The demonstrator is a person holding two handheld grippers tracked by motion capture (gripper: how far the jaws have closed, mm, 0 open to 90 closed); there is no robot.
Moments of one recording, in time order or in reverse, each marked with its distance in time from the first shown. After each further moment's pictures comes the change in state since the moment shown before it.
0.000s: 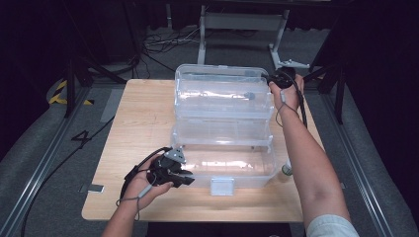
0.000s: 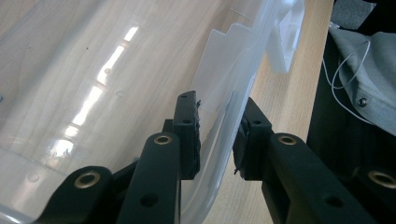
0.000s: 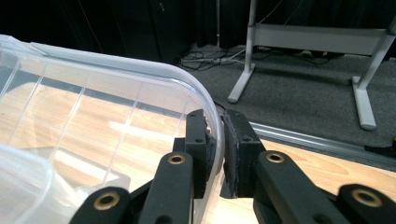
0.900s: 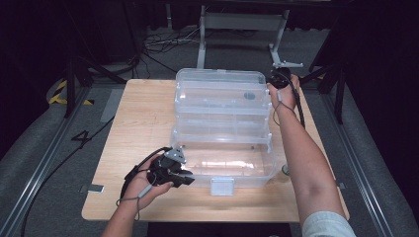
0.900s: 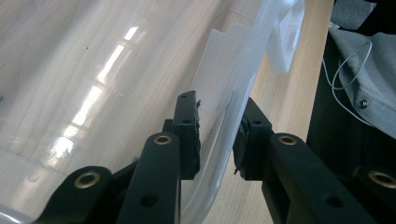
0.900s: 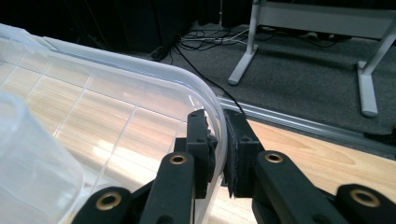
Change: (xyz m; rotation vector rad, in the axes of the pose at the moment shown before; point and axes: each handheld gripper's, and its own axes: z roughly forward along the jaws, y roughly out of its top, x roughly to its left) left arm 0.000 0.000 0.000 0.004 0.002 0.002; right arm -0.005 -0.007 0.020 0.079 0.012 -0.012
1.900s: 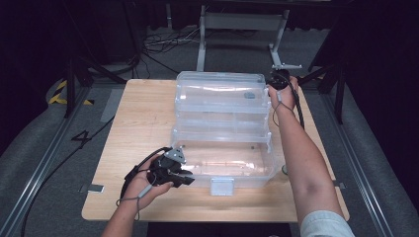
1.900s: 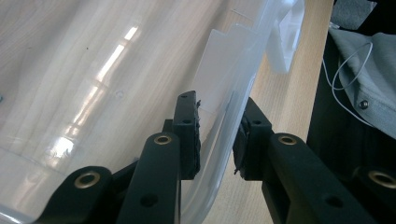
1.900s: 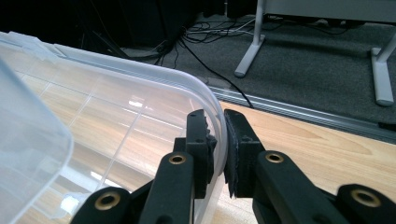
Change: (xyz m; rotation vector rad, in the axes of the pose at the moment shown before) left arm 0.000 0.000 0.000 -0.003 -0.001 0.000; right arm -0.006 -0.008 0.010 0.031 0.026 0.030
